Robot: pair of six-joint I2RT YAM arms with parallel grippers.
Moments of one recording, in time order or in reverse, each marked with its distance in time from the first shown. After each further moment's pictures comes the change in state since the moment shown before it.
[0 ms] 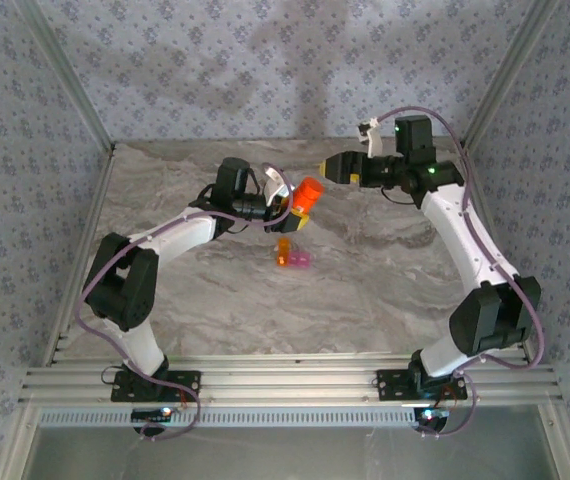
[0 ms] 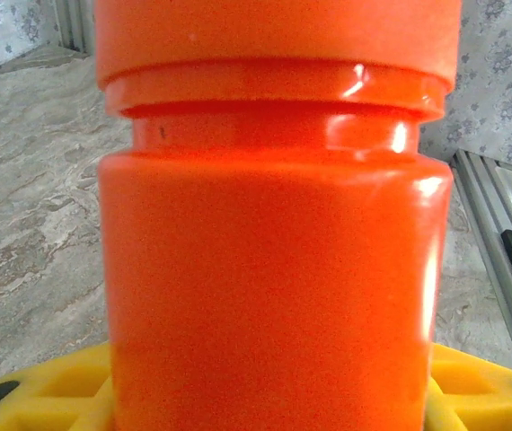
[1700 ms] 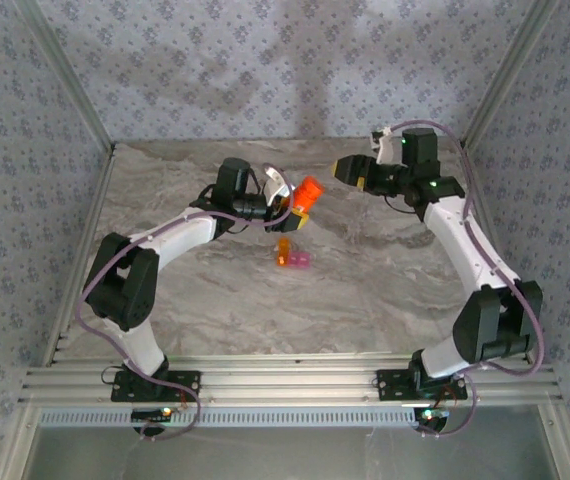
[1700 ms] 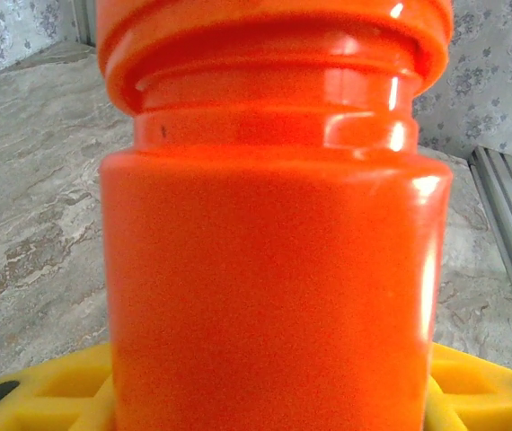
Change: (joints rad) left arm -0.002 0.002 0.000 0.003 -0.041 0.006; right arm -0.038 -0.050 -0.177 0.183 0.090 0.188
